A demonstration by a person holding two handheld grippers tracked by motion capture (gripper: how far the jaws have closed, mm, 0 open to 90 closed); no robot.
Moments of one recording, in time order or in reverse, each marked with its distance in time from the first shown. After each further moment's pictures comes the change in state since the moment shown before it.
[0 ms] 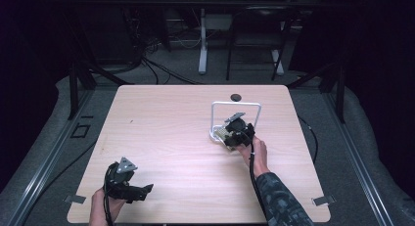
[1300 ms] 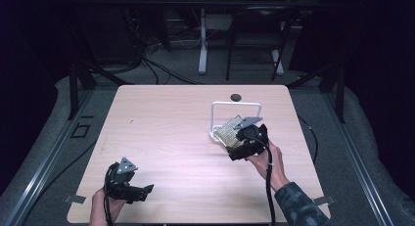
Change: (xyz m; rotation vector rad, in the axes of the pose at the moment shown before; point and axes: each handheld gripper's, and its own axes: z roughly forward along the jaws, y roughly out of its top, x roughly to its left) left arm -0.002 0.000 0.000 -0.008 -0.005 0.004; right arm 0.001 -0.014 -0.097 -0.090 0.158 -0.076
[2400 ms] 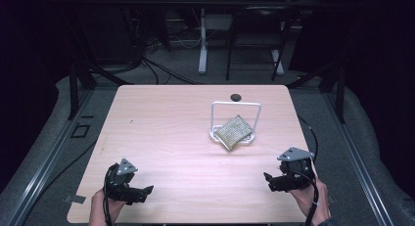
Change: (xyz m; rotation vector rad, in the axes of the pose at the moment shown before) left arm -0.001 -0.002 -0.002 0.007 0.000 0.011; right arm -0.016 -0.113 -0.072 0.019 -0.095 0.104
